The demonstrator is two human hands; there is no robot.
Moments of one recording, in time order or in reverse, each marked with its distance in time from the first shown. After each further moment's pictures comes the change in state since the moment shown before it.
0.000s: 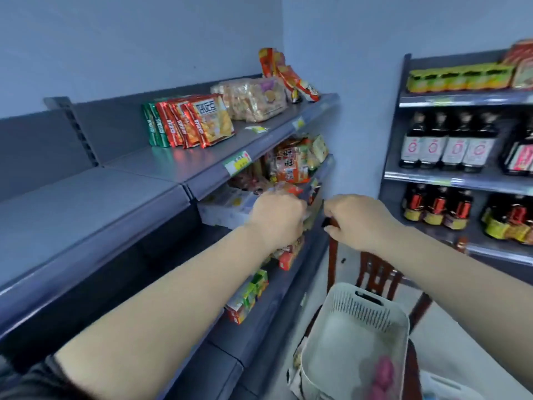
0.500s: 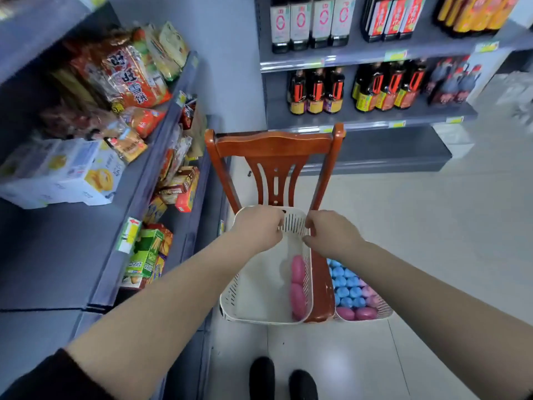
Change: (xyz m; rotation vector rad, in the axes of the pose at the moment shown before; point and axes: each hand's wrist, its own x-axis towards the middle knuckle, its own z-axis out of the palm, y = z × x) left_hand 0.084 0.191 0.174 -0.421 -0.430 0.325; right_hand -0.140 0.108 0.182 0.459 -0.413 0.775
